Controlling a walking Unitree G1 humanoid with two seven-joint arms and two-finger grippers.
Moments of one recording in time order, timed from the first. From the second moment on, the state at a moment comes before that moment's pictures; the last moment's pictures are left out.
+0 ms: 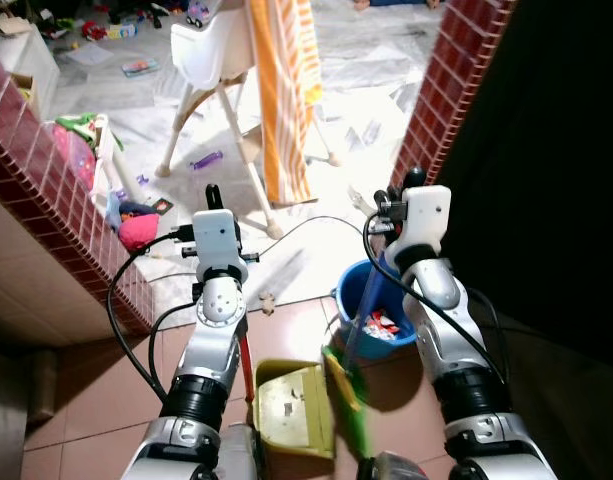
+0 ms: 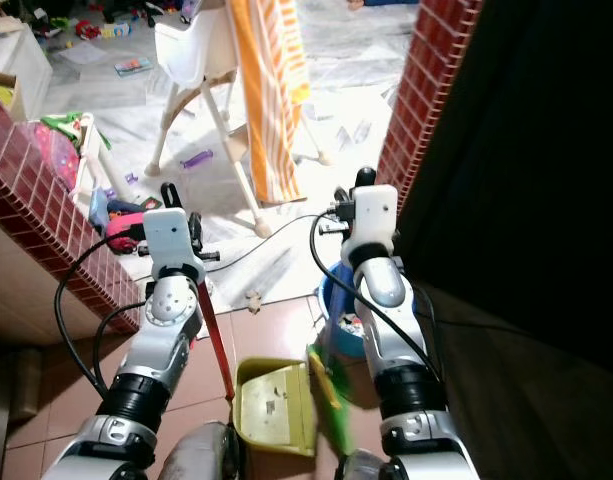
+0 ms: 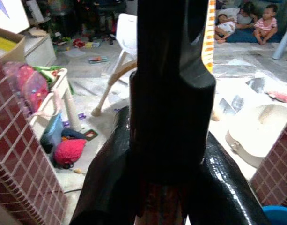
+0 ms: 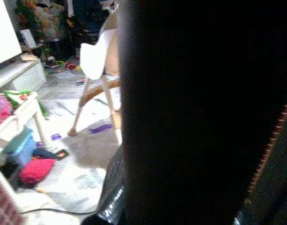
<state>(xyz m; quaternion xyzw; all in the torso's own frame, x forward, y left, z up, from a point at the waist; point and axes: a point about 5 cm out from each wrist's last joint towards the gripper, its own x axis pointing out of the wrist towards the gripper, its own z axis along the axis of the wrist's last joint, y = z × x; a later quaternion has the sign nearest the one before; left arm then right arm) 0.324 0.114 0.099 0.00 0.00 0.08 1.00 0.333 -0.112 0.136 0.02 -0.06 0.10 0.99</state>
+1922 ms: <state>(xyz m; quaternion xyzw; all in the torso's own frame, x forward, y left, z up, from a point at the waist) 0.317 0.119 0.095 0.01 0.00 0.06 1.00 0.338 -0.136 0.138 -0.17 -0.15 0.13 0.97</state>
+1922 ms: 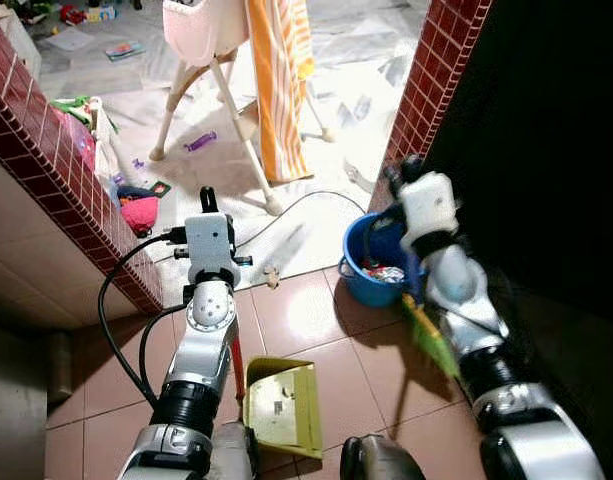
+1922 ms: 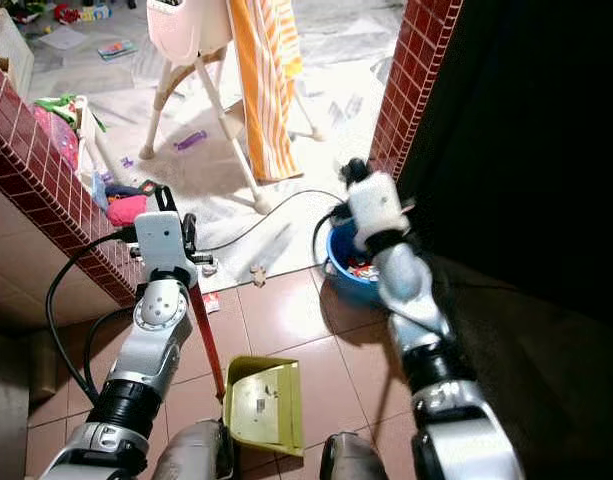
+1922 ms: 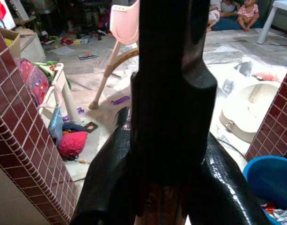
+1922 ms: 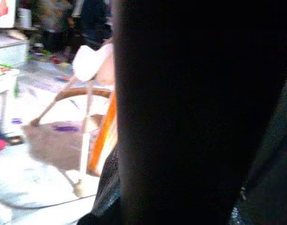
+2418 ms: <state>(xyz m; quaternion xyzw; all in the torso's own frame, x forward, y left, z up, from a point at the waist) 0.310 0.131 0.100 0.01 -0.01 0.07 1.00 0.304 -0.115 0.114 -0.07 -0.11 0.17 0.98</state>
